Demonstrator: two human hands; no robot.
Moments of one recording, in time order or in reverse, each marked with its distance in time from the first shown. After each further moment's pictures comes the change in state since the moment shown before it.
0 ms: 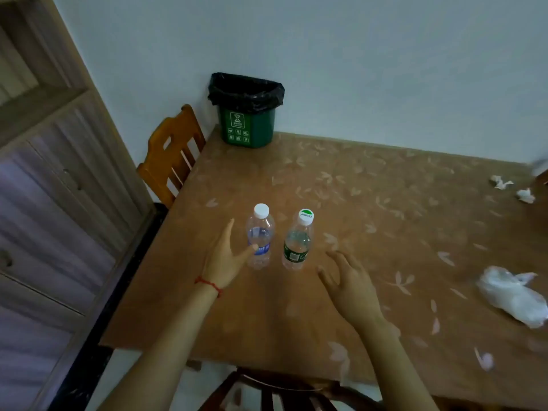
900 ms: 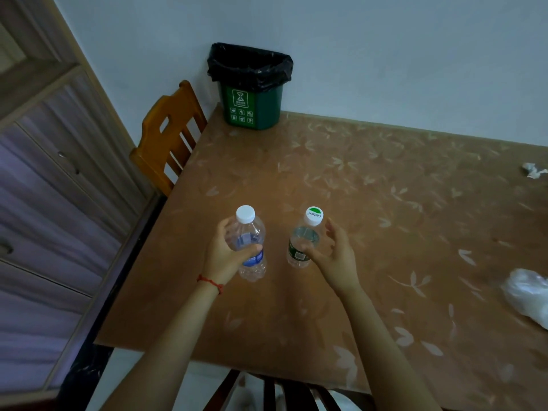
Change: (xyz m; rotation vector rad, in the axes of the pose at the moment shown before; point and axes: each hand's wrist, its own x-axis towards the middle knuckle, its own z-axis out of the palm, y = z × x) left_hand 0.026 -0.018 0.019 -0.421 0.055 -0.108; right_hand 0.073 0.003 0.045 0.547 -0.001 0.180
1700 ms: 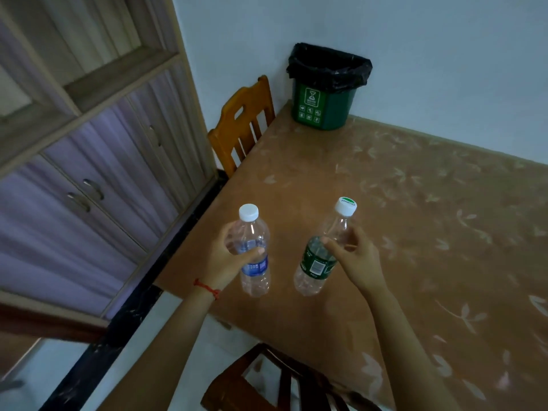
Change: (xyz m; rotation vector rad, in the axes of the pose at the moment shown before) left_hand -0.073 -0.008 -0.071 -0.060 0.202 -0.047; right_hand -0.008 -0.025 0.027 0.063 -0.204 -0.151
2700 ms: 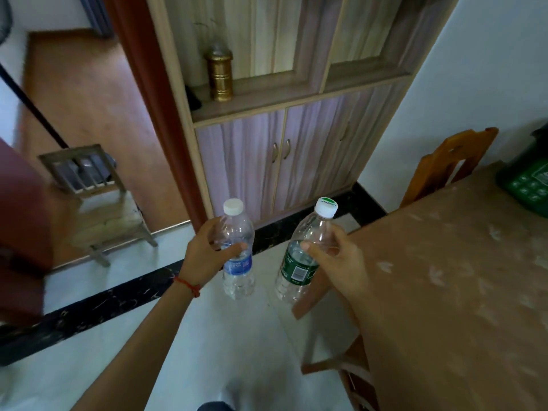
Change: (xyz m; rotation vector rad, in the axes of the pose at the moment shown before) left_hand -0.205 -0.104 -0.317 0.041 0.684 -0.133; right_hand -0.166 -0.152 0.293 -0.025 -0.684 -0.269
